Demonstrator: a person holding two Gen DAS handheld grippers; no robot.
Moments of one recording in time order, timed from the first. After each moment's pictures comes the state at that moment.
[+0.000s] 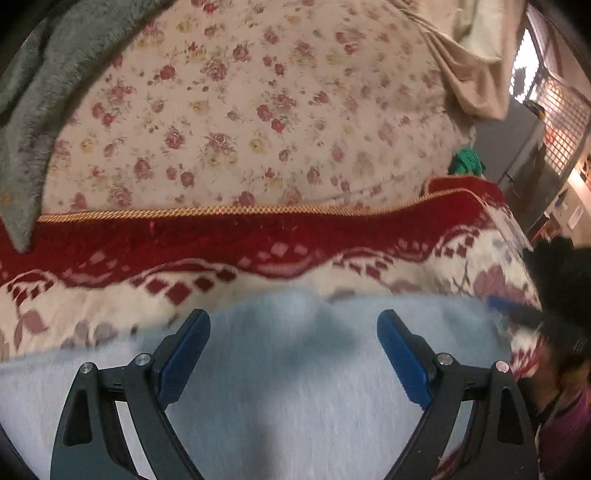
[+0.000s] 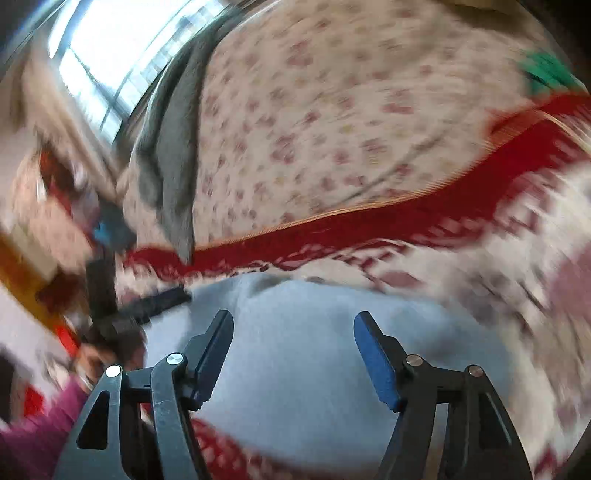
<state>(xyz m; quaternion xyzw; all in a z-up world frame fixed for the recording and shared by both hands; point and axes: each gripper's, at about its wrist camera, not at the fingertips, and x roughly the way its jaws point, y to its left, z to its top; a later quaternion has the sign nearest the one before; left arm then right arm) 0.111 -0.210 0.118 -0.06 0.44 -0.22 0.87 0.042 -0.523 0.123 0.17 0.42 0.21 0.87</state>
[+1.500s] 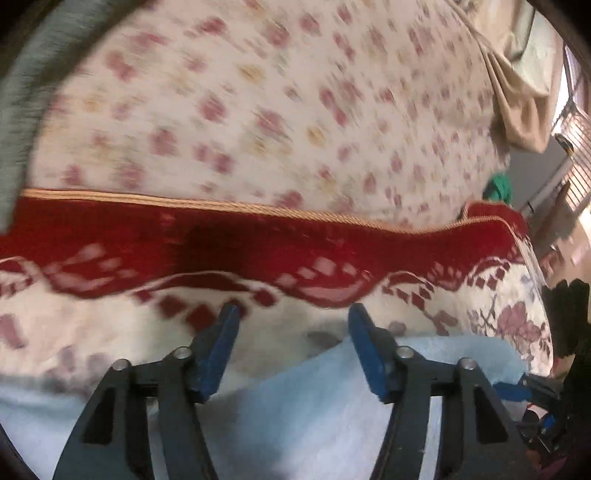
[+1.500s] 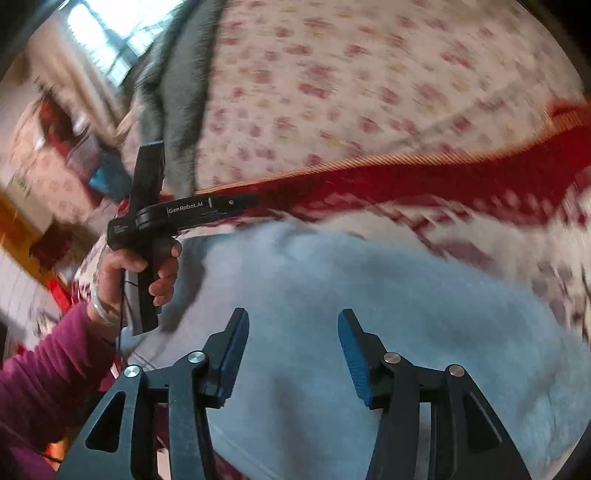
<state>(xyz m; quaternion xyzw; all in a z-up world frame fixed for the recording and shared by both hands) 0.162 -0.175 0.080 -0.11 0.45 -0.19 0.87 0.047 -0.447 0.090 0.11 0.45 0.27 0.85</state>
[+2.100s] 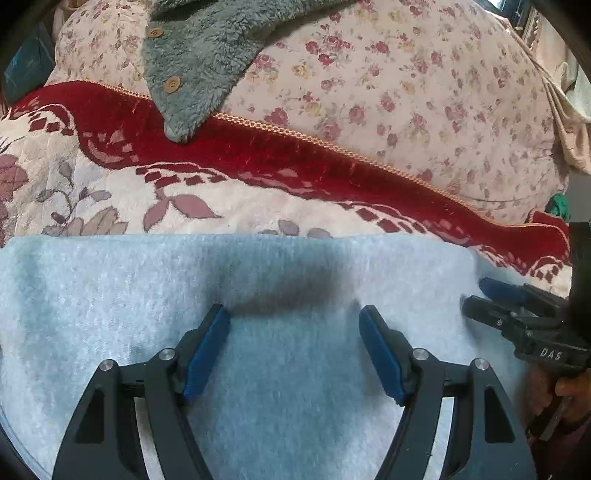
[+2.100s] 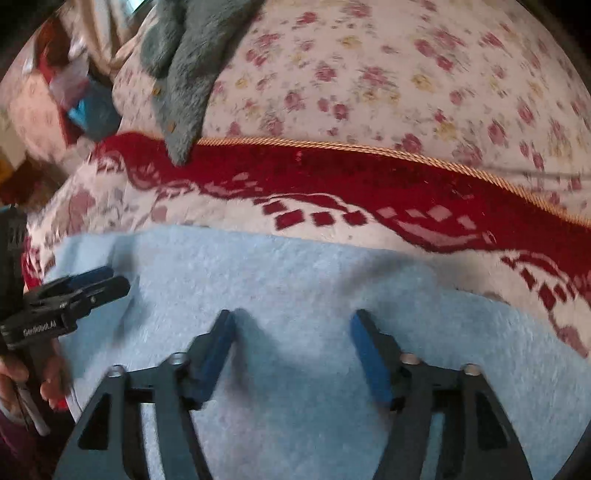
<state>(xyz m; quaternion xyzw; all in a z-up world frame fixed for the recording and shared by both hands) 0.053 -0.043 0.054 -0.12 0.47 -0.04 0.88 0.111 -0.290 0.043 -0.02 0.50 0.24 0.83</state>
